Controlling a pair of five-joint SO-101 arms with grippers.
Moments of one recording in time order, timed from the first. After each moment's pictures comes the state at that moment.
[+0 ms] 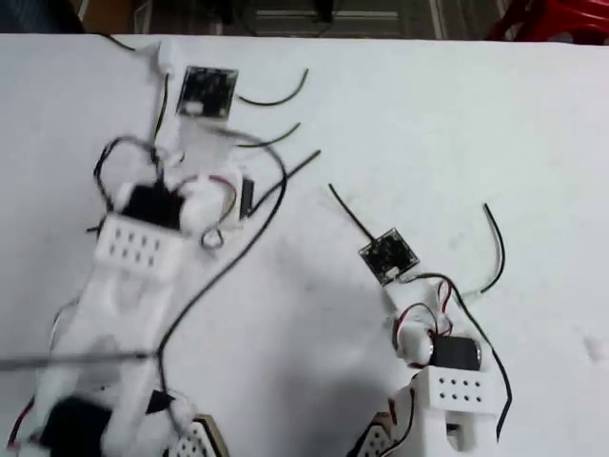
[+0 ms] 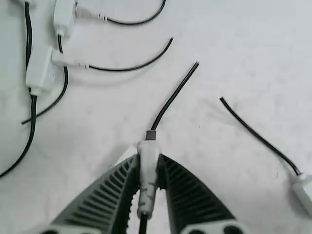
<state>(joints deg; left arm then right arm) 12.1 -24.7 21.1 67.5 8.6 3.2 -67.4 86.0 53.1 40.2</state>
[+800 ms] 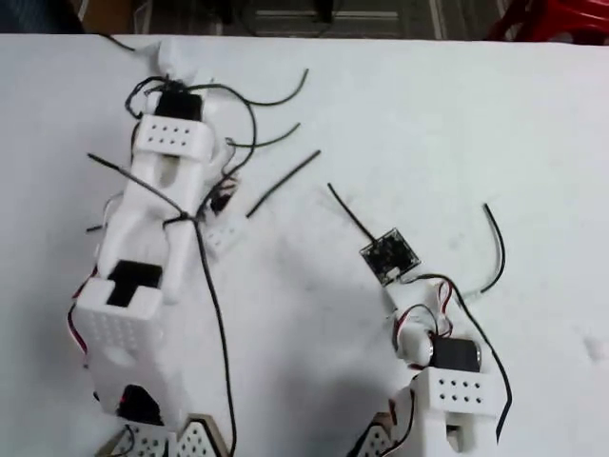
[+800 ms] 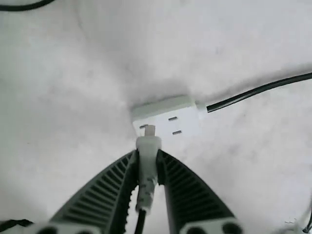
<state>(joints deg) 3.6 24.8 -22.1 98.8 38.5 3.4 -67.4 86.6 52.1 40.1</state>
